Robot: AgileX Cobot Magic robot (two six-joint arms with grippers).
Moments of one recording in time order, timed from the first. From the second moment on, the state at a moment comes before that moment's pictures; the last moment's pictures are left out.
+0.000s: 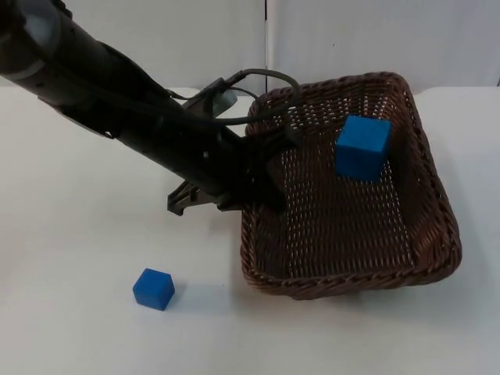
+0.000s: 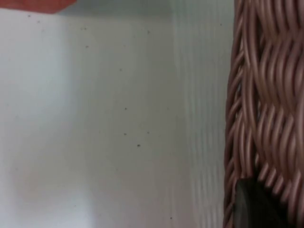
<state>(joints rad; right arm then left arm) 0.80 0.82 -1.09 0.16 0.82 -0.25 -0.39 2.17 -1.22 -1.33 0.53 0.73</state>
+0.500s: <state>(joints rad) 0.80 0.82 -1.09 0.16 0.84 -0.24 -0.39 2.17 -1.22 -1.34 0.55 0.73</state>
